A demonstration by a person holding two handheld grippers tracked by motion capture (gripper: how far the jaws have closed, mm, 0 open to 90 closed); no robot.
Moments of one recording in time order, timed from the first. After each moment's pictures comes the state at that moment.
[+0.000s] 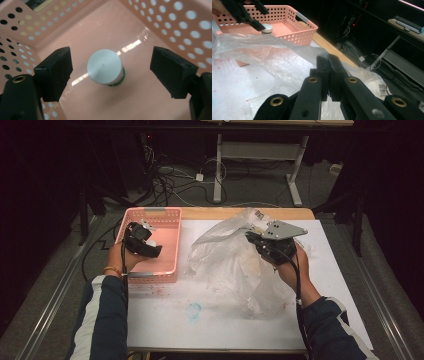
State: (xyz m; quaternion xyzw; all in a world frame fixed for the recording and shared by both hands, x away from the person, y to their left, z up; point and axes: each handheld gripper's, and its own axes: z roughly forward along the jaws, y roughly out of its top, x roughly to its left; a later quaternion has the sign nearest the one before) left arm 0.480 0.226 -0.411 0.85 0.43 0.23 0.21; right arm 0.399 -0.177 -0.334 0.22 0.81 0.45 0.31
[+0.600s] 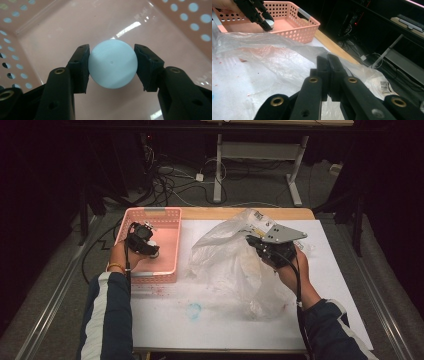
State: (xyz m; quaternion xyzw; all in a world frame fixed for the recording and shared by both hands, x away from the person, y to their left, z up) left arm 0.497 0.230 -0.425 0.86 0.44 0.18 0.18; right arm 0.399 -0.181 -0.342 0.22 0.81 0.45 0.31
